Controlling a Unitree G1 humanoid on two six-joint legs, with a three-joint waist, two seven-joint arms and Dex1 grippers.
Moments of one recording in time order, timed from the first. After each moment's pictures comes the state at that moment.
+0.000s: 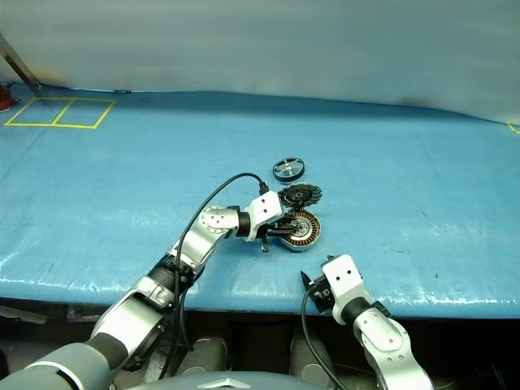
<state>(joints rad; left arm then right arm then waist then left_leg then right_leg) -0.62 0.14 -0.42 0.50 0.07 0.07 -0.87 0.42 -0.35 0.12 -0.57 0.04 0.45 0.32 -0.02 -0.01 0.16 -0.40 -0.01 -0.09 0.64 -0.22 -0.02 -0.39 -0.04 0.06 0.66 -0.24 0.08</state>
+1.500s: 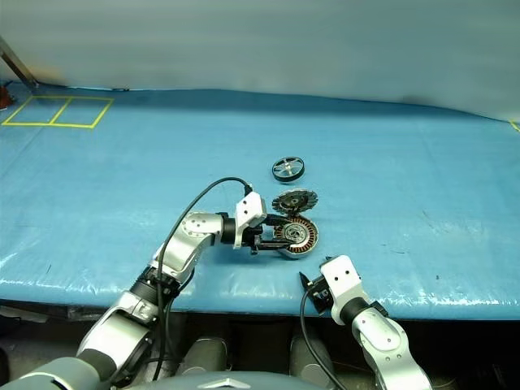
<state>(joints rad) -0.51 0.21 -0.33 0.27 -0.11 0.17 -1.02 0.41 -0.35 0.13 -0.56 0.04 0.44 0.33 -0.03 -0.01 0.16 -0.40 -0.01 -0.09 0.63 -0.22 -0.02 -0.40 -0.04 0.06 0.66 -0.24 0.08</state>
